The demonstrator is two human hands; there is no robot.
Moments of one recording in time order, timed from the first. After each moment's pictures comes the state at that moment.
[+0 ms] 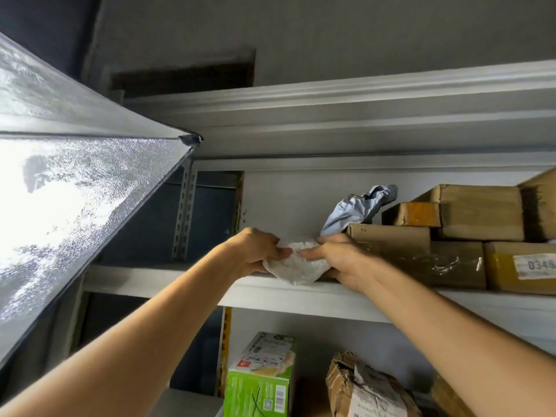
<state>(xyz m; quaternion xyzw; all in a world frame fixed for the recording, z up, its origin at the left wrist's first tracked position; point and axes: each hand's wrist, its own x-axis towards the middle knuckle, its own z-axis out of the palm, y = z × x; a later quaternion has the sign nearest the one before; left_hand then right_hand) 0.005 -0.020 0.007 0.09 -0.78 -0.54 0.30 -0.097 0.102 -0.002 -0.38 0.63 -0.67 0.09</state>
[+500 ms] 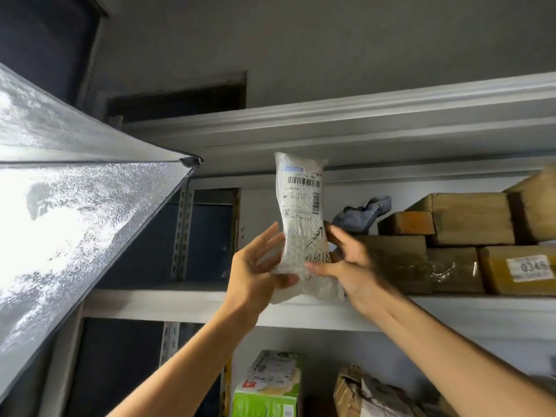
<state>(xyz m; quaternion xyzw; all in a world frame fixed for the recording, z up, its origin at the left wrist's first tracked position) 0.016 -0.004 -0.038 -0.17 -0.68 -0.53 0.48 -0.094 0.120 -0.020 -0.49 0.48 -0.73 0.00</state>
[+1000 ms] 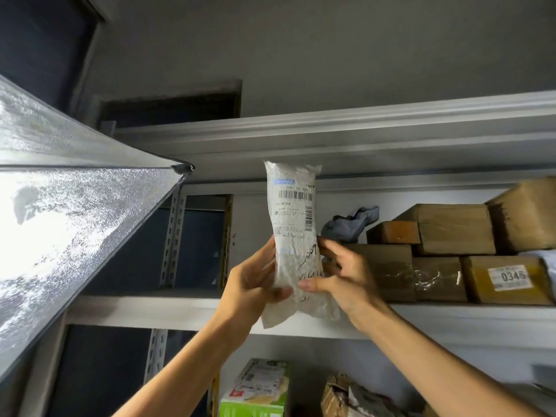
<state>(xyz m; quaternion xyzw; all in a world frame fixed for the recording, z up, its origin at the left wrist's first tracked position) 0.017 -0.001 -0.047 -0.24 -0.72 -0.51 0.40 -0.096 0.132 -0.028 -0.51 0.51 -0.69 -0.08</state>
